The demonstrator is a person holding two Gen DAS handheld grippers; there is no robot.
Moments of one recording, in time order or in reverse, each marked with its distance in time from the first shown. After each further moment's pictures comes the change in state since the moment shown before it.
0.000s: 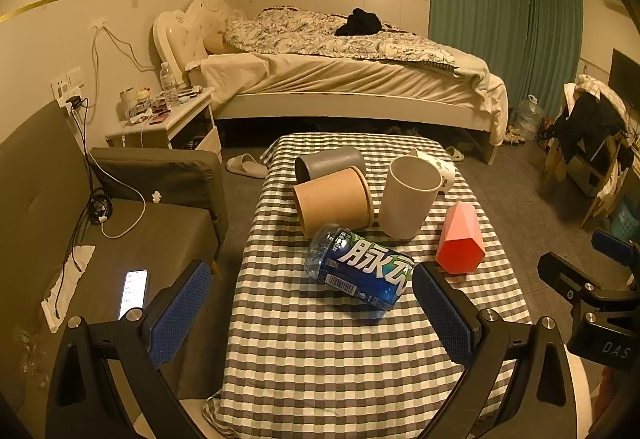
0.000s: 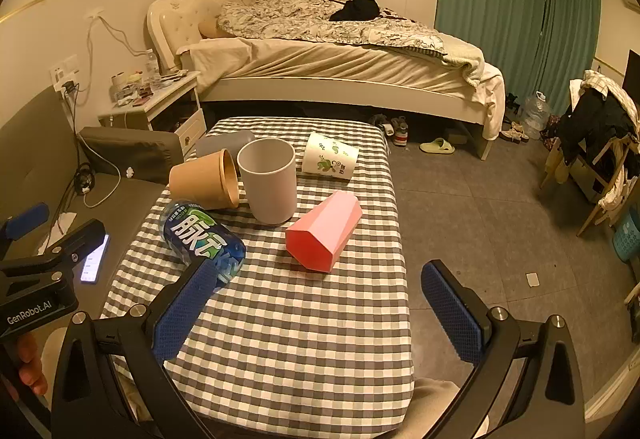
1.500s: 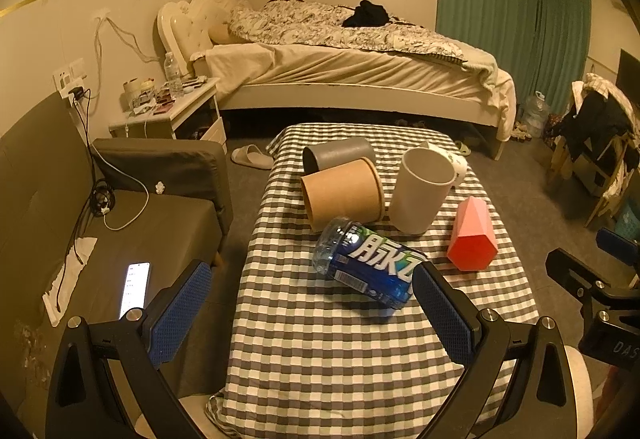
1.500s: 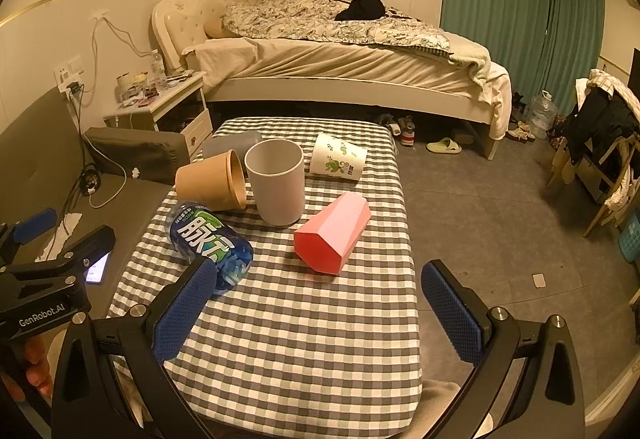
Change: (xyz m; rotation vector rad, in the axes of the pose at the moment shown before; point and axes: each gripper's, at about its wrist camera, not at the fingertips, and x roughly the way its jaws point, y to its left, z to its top) left arm 0.016 0.005 0.007 -0.015 0.042 0.024; right arm -0.002 0.008 0.005 -0.003 0.005 0.024
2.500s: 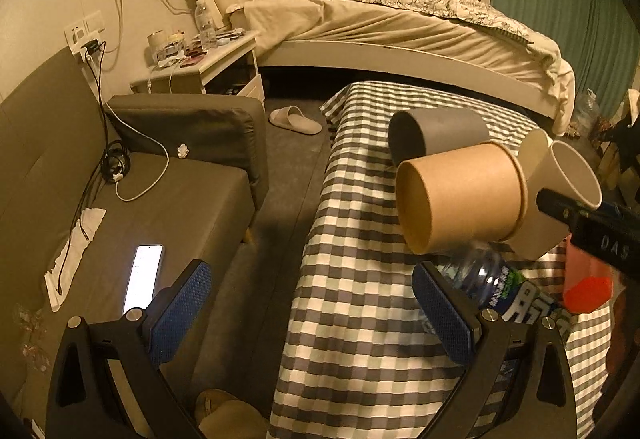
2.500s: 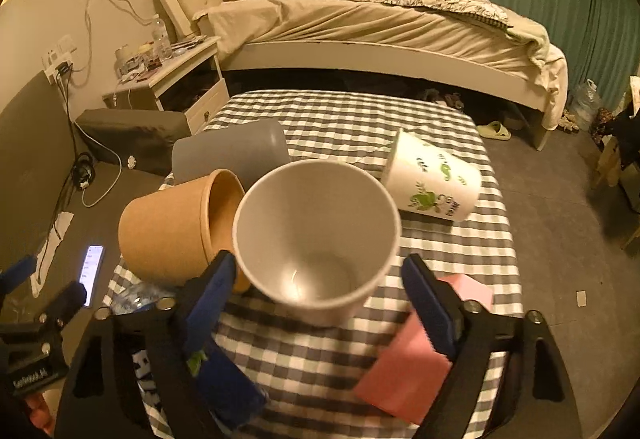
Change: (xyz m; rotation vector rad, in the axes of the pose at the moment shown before) left arm 0.131 0.059 0.015 -0.076 0.141 0.131; right arm 0.204 0.037 0.063 -0.028 0.132 0.113
